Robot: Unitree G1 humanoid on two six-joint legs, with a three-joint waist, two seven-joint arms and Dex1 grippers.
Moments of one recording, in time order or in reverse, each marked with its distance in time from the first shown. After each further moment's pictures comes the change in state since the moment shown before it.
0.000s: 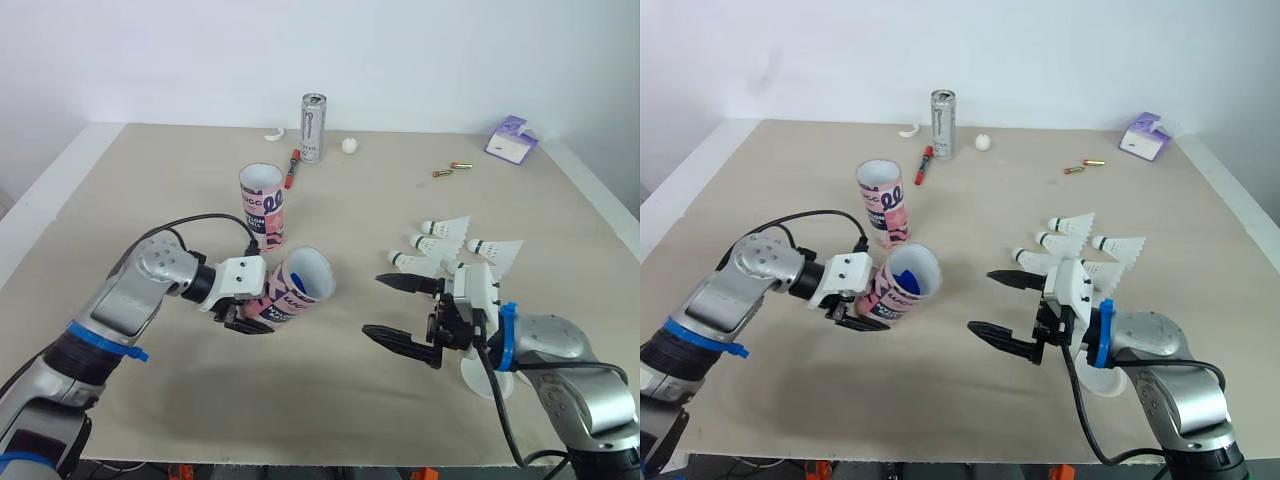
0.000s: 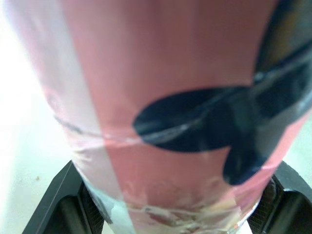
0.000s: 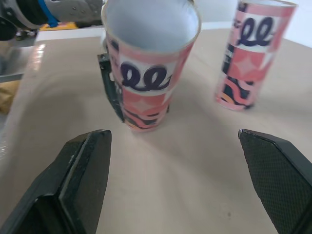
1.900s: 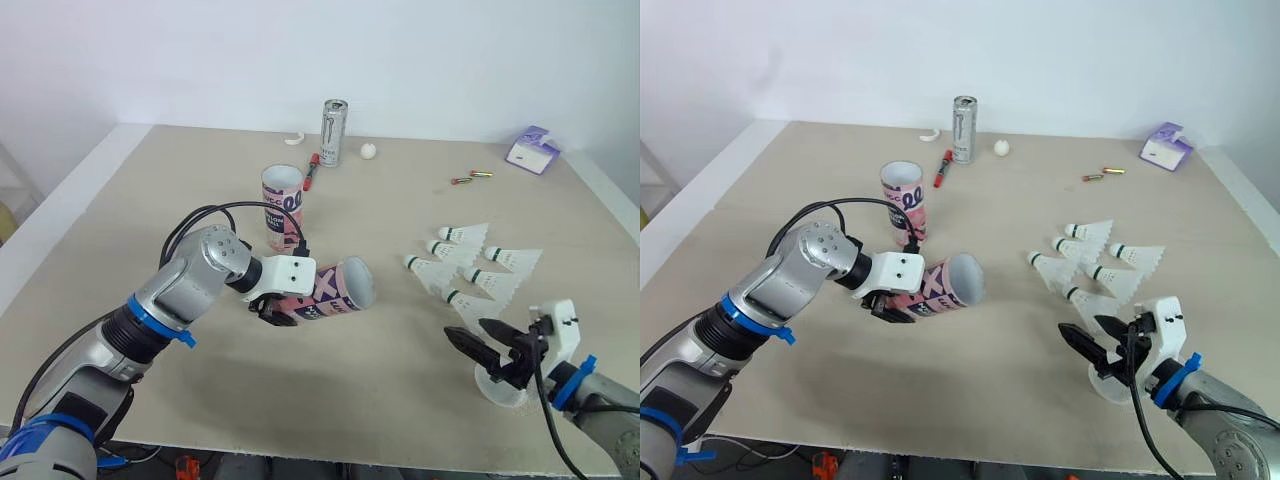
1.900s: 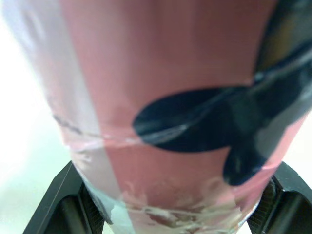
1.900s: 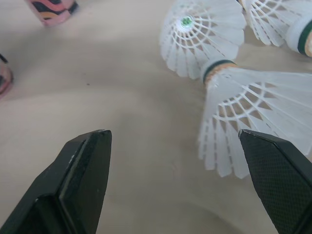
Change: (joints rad) left arm -0.146 -0.149 -0.160 -0.043 0.231 0.213 0.039; right arm 0.277 0.019 -0.353 0.077 0.194 0.395 -0.418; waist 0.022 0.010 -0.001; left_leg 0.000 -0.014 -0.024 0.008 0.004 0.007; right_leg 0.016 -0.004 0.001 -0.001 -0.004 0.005
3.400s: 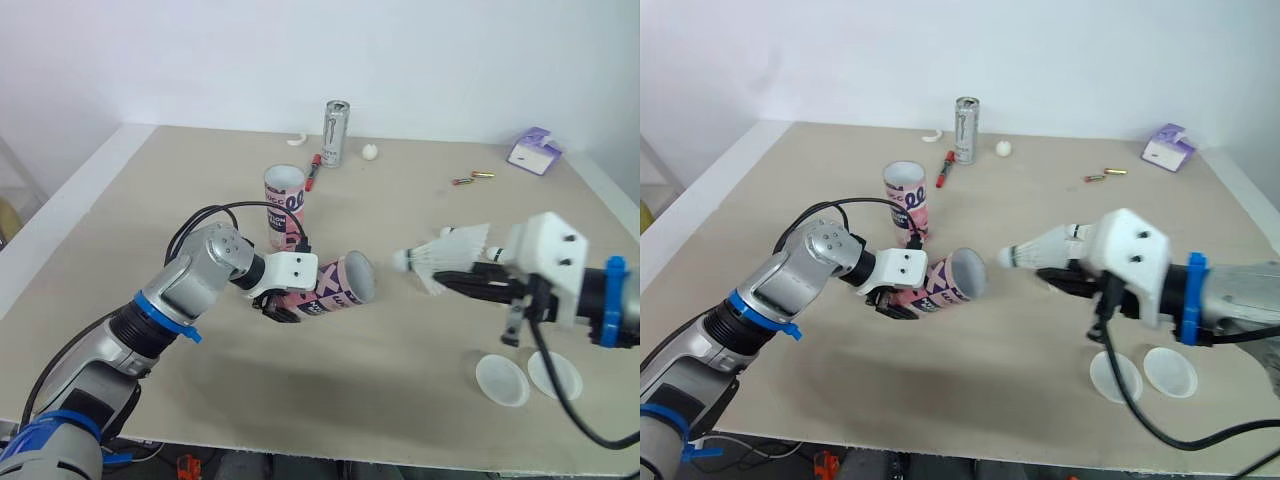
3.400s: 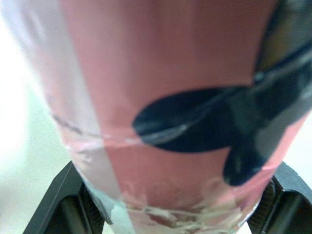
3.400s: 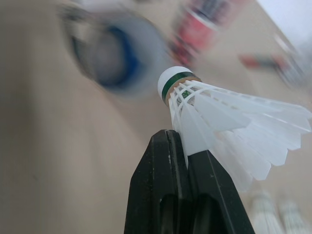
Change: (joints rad) left arm -0.024 -0.044 0.001 0.065 -0.003 -0.021 0.009; right arm -0.458 -0.537 0.203 -0.349 -0.061 -0.032 0.298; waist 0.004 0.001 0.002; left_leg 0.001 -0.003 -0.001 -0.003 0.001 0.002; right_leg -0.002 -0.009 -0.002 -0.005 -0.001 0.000
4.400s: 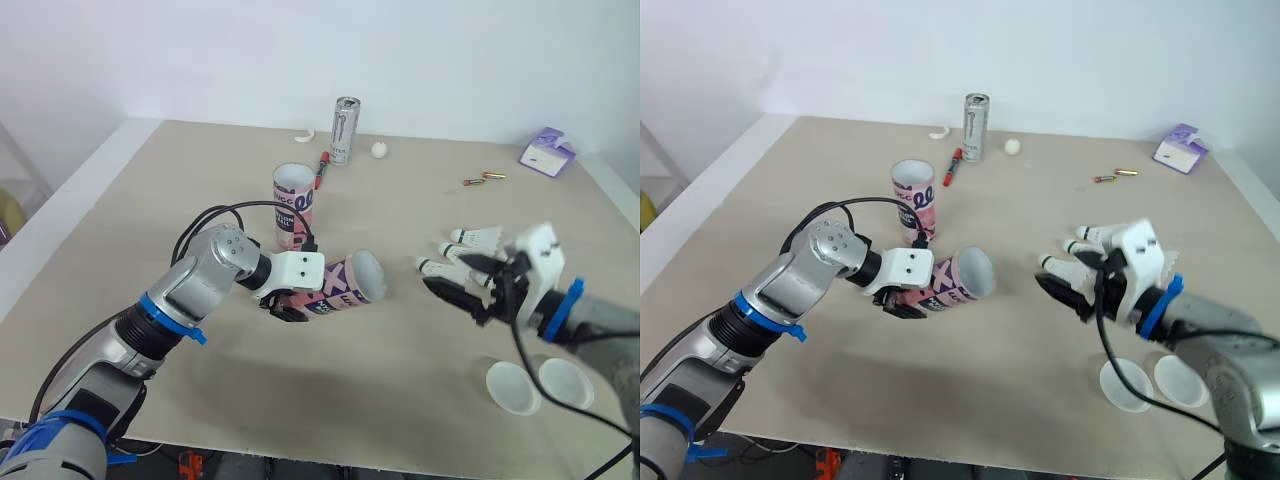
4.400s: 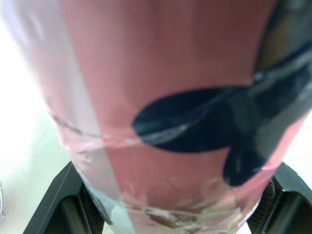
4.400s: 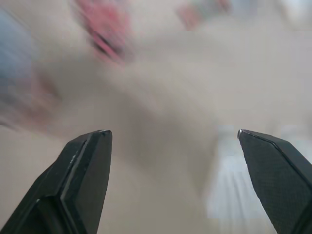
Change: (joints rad) left arm 0.004 -0.012 0.003 -0.010 -0.004 0.018 0.029; right arm 0.188 0.453 -0.091 0.276 -0.071 0.146 -0.346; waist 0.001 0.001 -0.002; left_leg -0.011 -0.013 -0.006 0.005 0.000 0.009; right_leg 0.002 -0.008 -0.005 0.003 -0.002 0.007
